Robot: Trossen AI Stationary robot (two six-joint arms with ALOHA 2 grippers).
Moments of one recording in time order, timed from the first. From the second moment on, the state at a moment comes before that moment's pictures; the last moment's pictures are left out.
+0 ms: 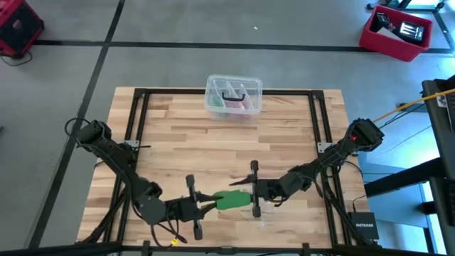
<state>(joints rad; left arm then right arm) -0.76 1.64 1.22 0.46 -1.00 0.28 0.56 1.62 0.83 0.84 0.48 -0.17</state>
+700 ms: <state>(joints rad) -0.85 1.64 1.22 0.47 -0.44 0.14 0.65 1.58 0.84 0.84 0.97 -0.80</state>
